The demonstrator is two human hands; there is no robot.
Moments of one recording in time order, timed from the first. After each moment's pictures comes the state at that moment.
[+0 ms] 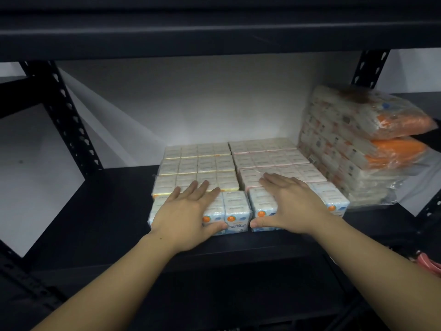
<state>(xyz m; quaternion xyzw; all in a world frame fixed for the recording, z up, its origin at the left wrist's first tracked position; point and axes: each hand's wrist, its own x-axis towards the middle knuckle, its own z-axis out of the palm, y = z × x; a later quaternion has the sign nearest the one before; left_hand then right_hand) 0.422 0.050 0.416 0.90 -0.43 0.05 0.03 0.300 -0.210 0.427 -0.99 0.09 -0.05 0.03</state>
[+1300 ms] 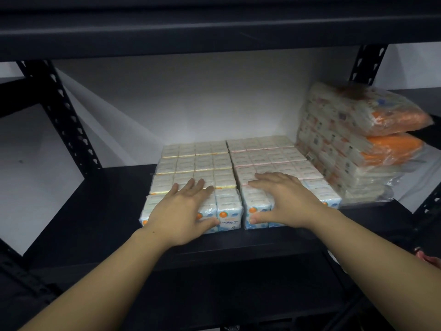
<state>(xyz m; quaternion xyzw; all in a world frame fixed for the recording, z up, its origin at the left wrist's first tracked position) 0.423 0.051 0.422 0.90 -0.44 0.03 0.06 0.301 -0.217 0.431 -0.99 0.03 -0.05 0.11</state>
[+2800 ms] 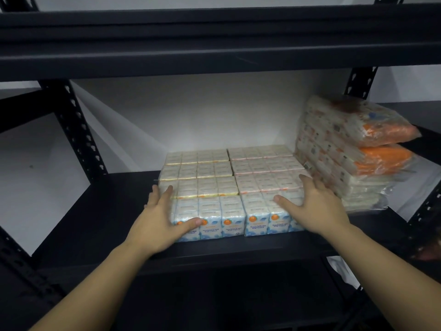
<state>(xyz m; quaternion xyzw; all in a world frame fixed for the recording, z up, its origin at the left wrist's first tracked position) 0.420 0.094 0.418 0.94 -0.24 -0.01 0.25 0.263 -0.233 0.436 -0.94 0.31 -0.13 0.10</state>
